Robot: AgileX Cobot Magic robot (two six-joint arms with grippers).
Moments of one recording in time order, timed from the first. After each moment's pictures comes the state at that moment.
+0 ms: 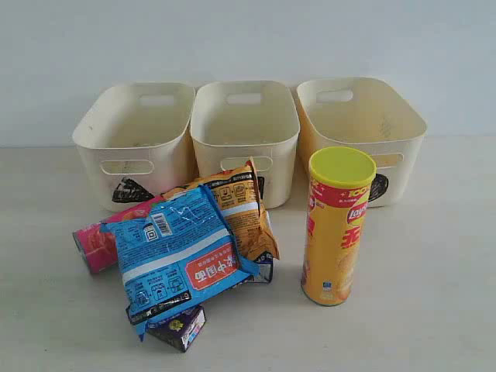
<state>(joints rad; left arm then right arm) -0.02 0.00 0.00 0.02 0.33 0.00 0.04 0.00 0.00 0.00 0.31 0.00</state>
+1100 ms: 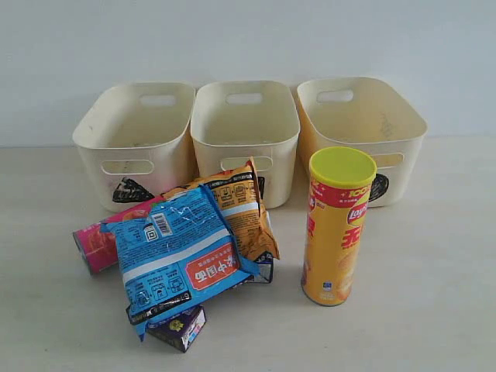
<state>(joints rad) -0.02 0.00 0.00 0.02 0.33 0.00 0.04 0.20 -0.15 -0.02 -0.56 0.45</state>
